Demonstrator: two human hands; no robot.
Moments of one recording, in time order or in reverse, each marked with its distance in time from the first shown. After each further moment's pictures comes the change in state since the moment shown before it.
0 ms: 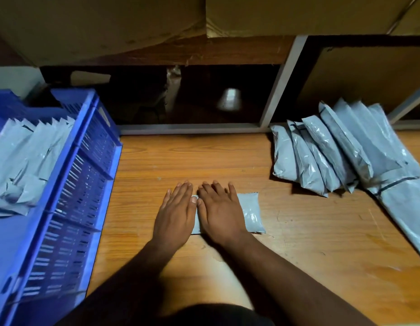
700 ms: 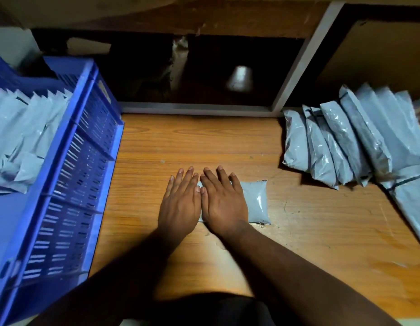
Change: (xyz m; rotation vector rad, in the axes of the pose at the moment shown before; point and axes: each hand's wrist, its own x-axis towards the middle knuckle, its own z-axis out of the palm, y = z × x) left_hand -0.005 -0.001 0.017 0.110 0.041 0.030; right_hand 0.000 -0.001 0.017 -0.041 -0.093 -0.007
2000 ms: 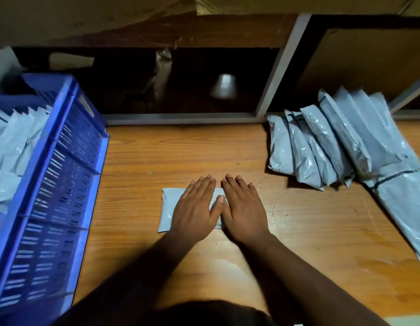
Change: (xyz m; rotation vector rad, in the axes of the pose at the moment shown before) left_hand 0.021 0.050 0.008 -0.012 -0.025 0.159; right_hand -0.028 0.069 -0.015 0.090 0.037 0.125
